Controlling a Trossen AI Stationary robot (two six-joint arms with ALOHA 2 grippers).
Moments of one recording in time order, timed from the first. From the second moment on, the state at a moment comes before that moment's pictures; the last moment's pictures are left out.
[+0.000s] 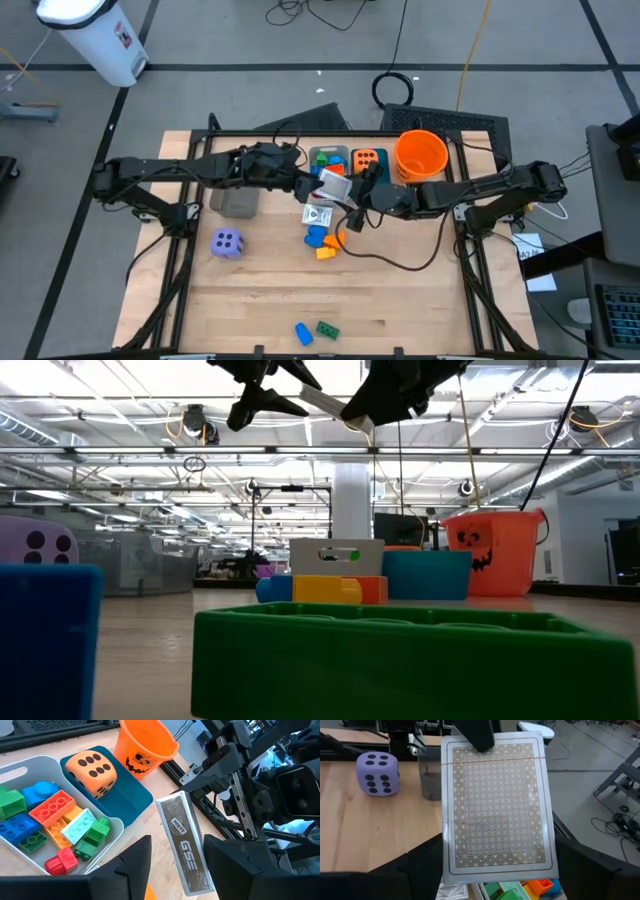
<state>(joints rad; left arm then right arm) 0.12 1.39 1.19 -0.27 -0.04 -0.74 0.11 1.38 1.05 -0.12 0.53 0.03</state>
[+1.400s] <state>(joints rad) 0.20 1.42 1.24 -0.25 0.23 -0.68 0.11 1.34 1.05 -0.12 0.52 -0.10</state>
